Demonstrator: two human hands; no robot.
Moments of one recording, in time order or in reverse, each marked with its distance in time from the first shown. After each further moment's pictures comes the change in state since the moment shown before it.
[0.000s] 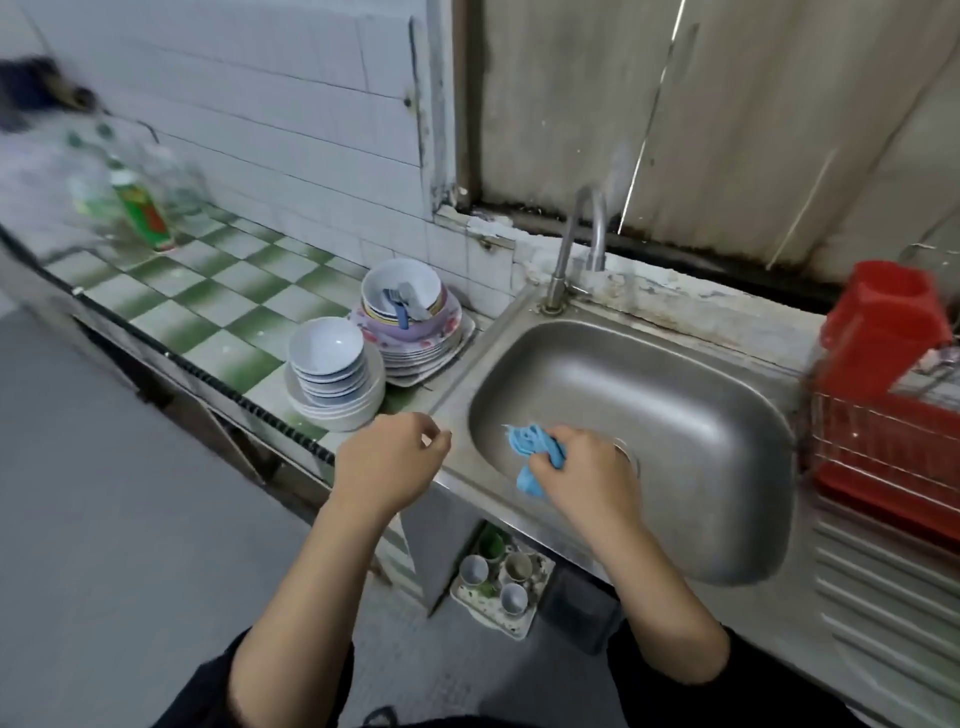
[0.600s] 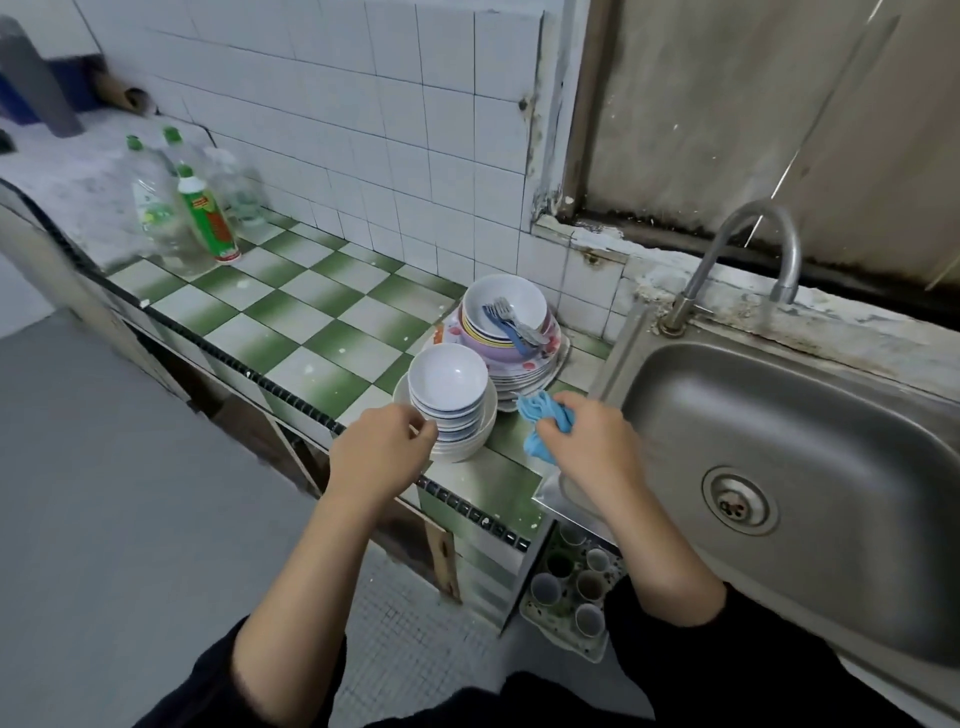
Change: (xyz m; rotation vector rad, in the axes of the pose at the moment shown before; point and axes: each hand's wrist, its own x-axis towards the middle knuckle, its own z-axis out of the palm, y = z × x) left_hand 0.087 -0.181 -0.060 -0.004 0.054 -0.111; right_hand 0.086 -0.171 0.078 0.065 -0.020 0.089
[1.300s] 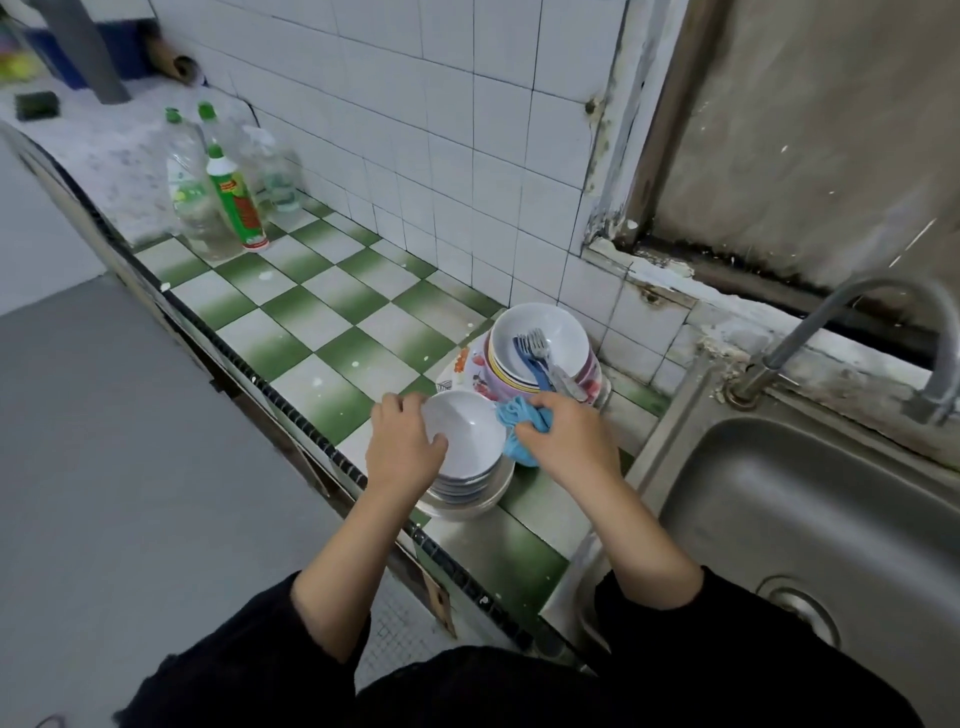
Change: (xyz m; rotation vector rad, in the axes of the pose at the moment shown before) left_hand 0.128 0.000 0.071 -0.212 0.107 -0.132; right_hand 0.136 -0.019 0.043 0.107 -0.223 -0.099
